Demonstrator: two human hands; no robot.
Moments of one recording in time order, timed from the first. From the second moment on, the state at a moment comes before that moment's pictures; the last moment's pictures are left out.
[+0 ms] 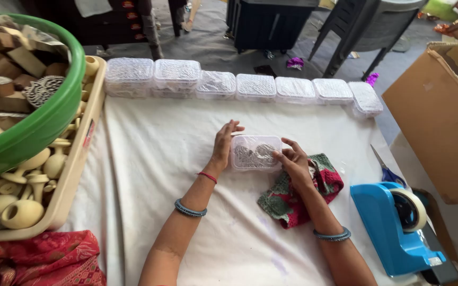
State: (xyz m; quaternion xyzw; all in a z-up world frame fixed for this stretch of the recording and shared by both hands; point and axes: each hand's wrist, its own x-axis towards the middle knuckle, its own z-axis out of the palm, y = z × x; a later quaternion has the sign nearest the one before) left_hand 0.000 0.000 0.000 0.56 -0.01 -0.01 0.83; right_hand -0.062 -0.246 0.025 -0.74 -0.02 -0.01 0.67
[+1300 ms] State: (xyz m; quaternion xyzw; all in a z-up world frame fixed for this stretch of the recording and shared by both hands) left_hand -0.023 0.000 0.012 0.64 -0.01 -0.06 0.76; right_hand -0.064 -0.234 0.056 -0.93 -0.23 -0.11 0.28
